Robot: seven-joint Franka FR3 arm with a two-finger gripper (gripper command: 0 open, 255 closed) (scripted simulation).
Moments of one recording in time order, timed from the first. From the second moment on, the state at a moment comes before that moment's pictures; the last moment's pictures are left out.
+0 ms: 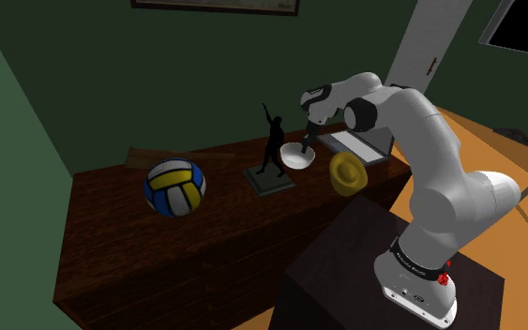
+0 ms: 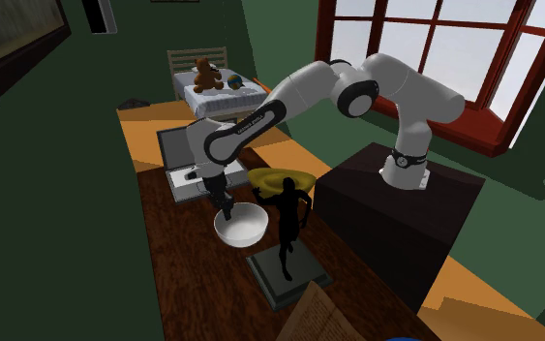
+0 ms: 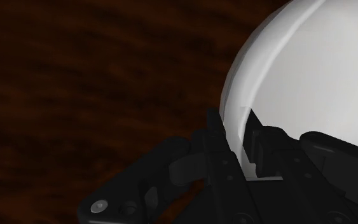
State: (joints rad) arm -0.43 1.12 -0.29 -1.08 0.55 1.95 -0.91
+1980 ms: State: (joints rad) arm -0.41 0.90 -0.33 -1.13 0.50 1.78 -0.87
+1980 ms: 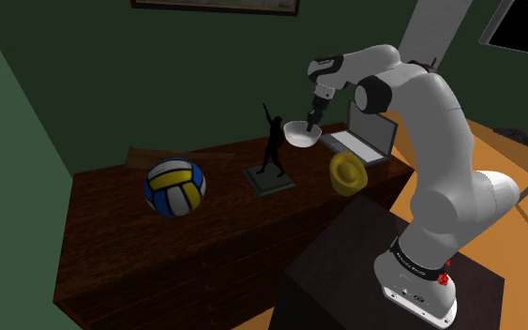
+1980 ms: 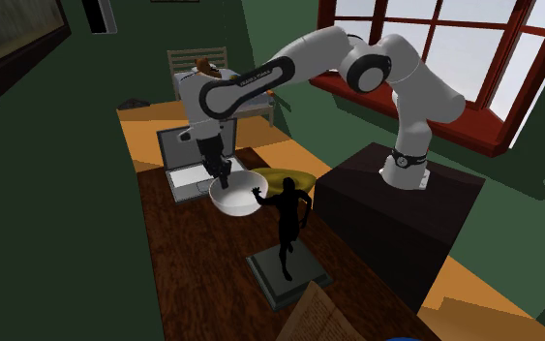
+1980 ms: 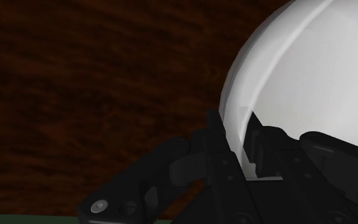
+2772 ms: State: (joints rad) arm -0.40 0.69 -0.38 -1.40 0.47 1.81 -0.95
